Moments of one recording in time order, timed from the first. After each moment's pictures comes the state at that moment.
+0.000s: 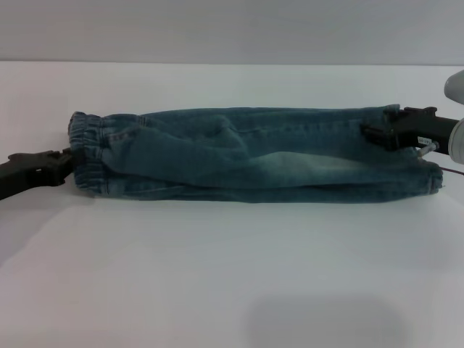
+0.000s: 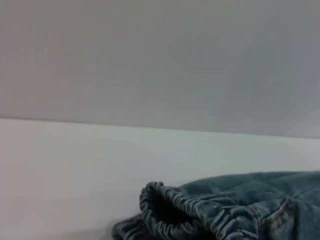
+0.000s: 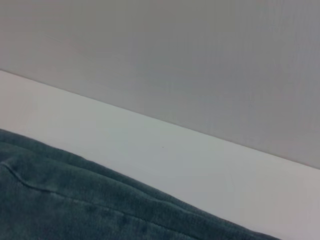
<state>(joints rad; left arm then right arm) -0.41 -2.05 0.62 0.64 1.94 1.20 -1.58 0.66 2.07 -0.78 -0.46 -1.95 -0.72 1.40</state>
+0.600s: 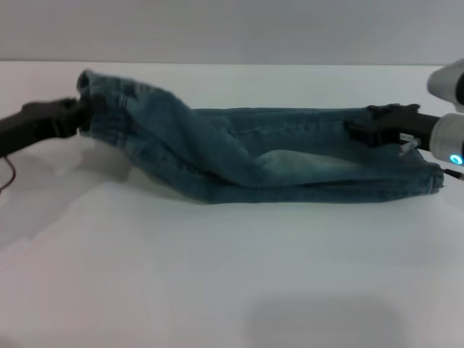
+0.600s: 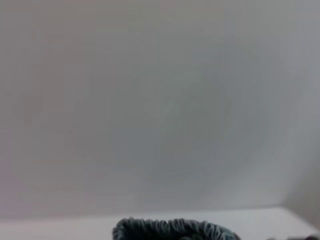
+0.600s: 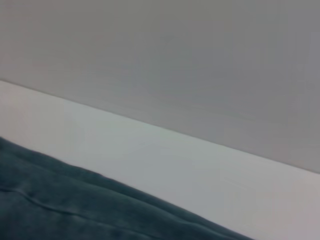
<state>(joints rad) -0.44 -2.04 0.61 0.66 1.81 1.35 -1.58 0.70 2.08 -0.79 -0.38 -1.87 -0.69 1.35</state>
